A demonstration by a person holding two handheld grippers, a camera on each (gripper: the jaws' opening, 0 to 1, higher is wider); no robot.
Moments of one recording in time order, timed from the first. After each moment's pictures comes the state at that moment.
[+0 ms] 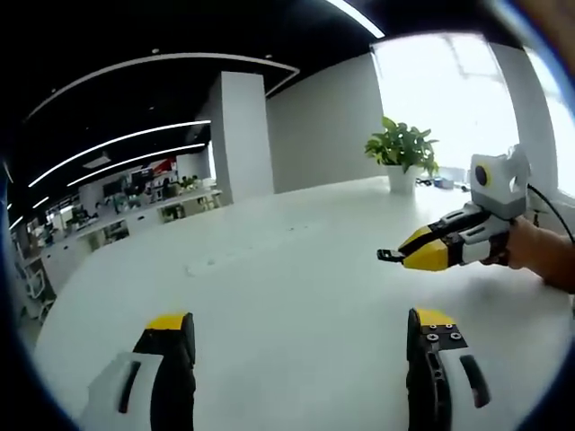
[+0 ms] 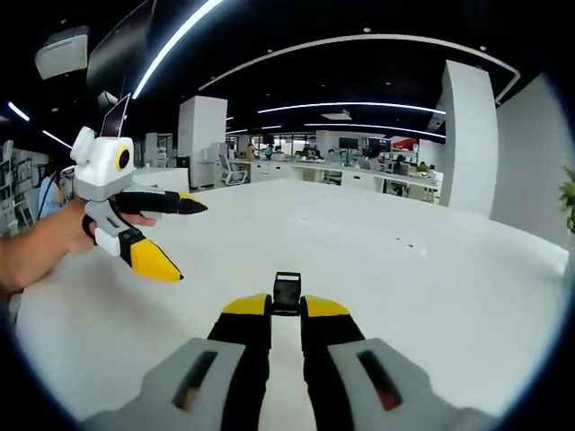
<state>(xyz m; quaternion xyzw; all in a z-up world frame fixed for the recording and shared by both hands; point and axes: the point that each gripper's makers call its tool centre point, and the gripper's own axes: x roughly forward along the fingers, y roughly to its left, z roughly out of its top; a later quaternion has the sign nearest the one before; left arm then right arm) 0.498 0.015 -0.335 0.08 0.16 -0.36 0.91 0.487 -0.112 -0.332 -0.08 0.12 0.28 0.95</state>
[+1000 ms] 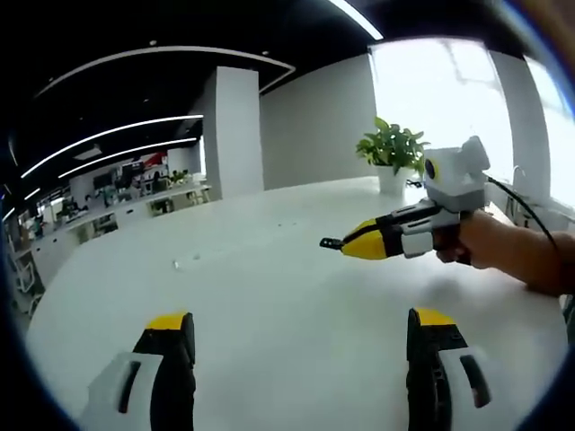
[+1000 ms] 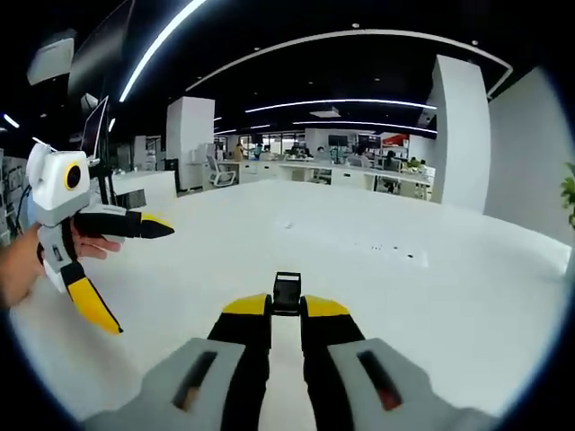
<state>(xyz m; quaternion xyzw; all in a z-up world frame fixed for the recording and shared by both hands) 0.487 0.009 -0.341 0.07 0.17 -0.38 0.91 0.544 -0.105 -0.329 -0.07 0.13 0.25 0.96</state>
